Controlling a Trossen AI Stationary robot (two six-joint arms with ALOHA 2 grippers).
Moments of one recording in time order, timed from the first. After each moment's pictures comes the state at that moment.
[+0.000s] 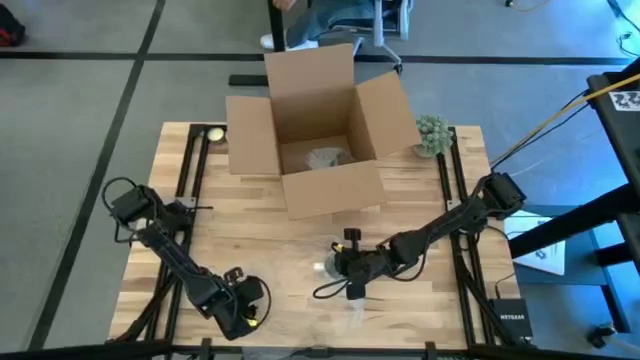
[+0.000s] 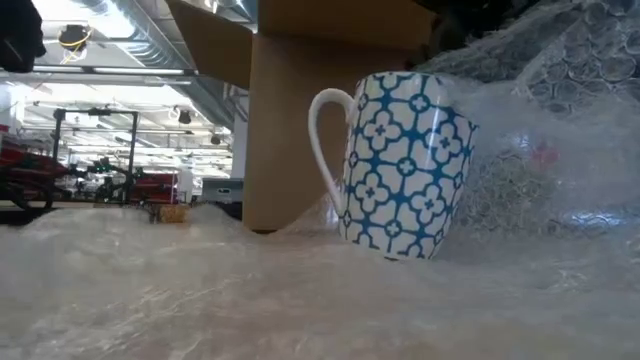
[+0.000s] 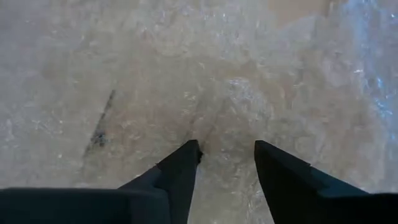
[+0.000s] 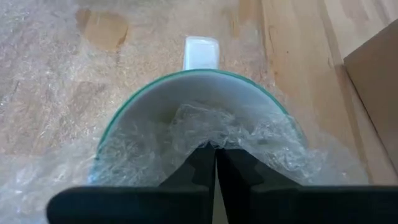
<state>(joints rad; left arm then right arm) -0.85 1.82 1.01 -0.48 -0.30 -1.24 0.48 1.75 1.05 -0.18 0.37 0.24</state>
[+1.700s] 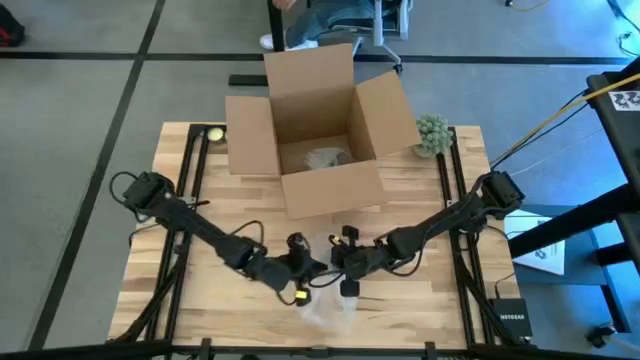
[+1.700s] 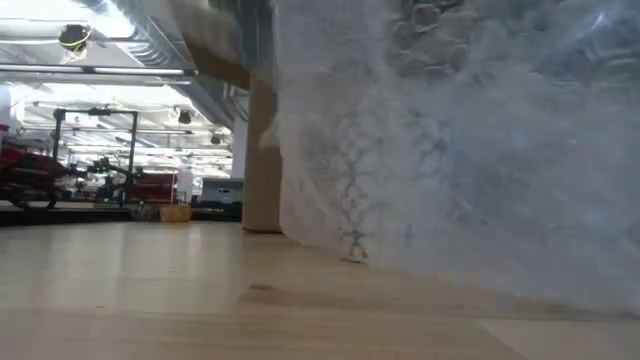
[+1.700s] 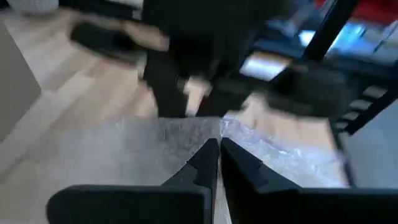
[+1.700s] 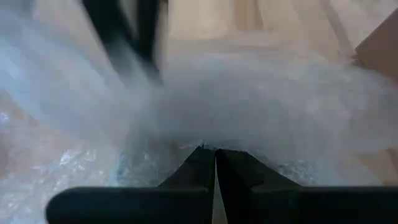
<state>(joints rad) -0.49 1.80 1.07 0.19 -0.57 -0.46 0.44 1.75 1.05 -0.12 0.30 0.36</state>
